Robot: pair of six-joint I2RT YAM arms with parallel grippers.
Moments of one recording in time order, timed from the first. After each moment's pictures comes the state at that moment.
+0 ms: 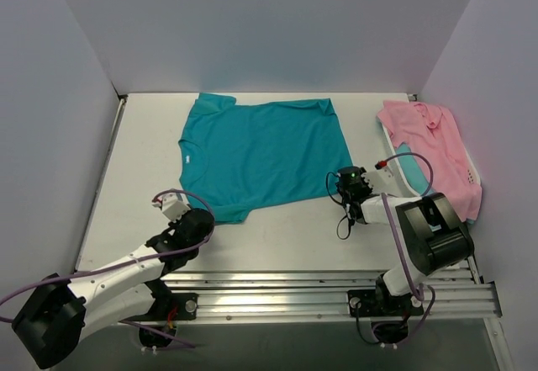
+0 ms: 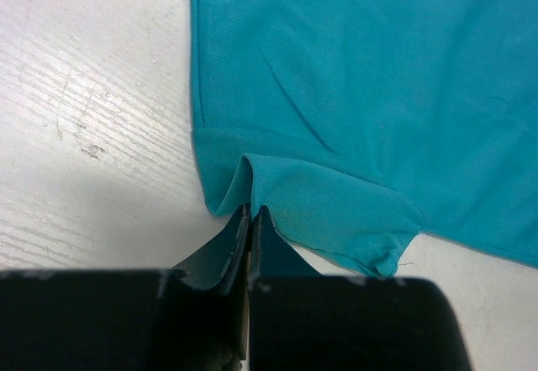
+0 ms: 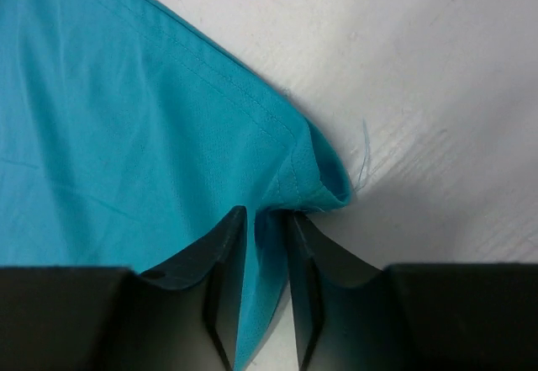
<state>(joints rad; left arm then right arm) -0.75 0.95 0.31 -0.14 -0.70 -1.17 0.33 1.57 0.51 0.33 0.56 1.12</state>
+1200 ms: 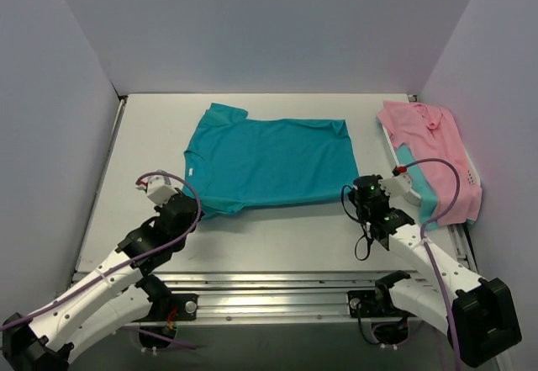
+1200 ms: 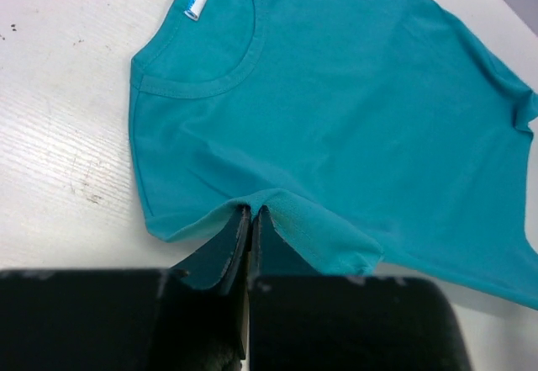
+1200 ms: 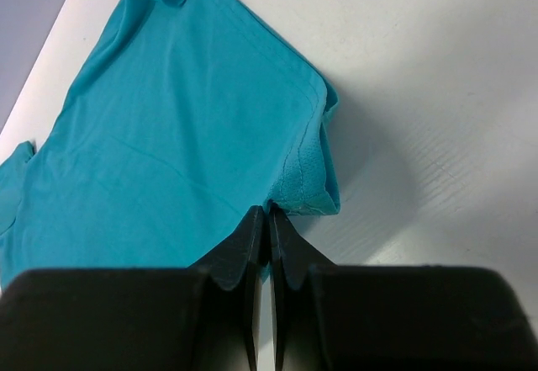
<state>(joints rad) -0.73 0.71 0.56 -0.45 -0.69 -1.01 0.39 0.97 0.45 -0.14 0.56 1.10</state>
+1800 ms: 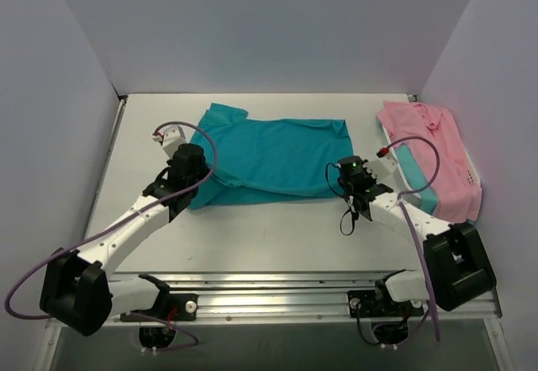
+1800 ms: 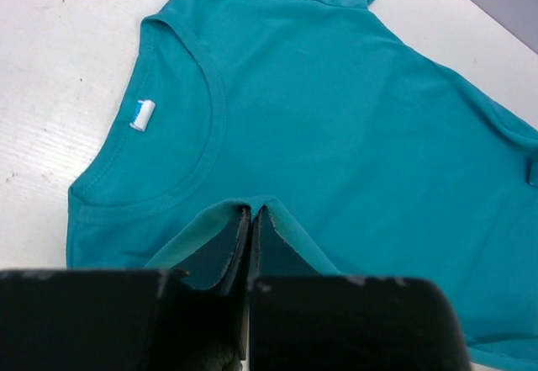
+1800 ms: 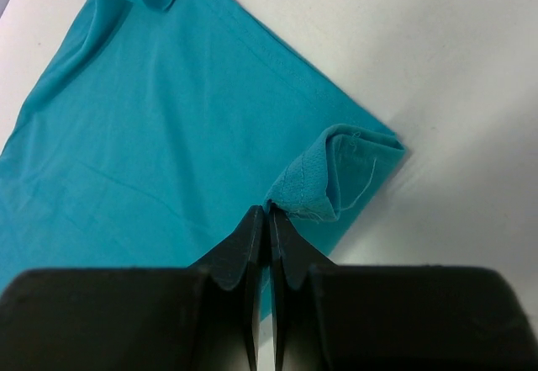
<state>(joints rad) -0.49 1.21 0.84 -0.17 -0.51 -0.77 0.38 1.31 0.64 -0.09 0.60 1.08</state>
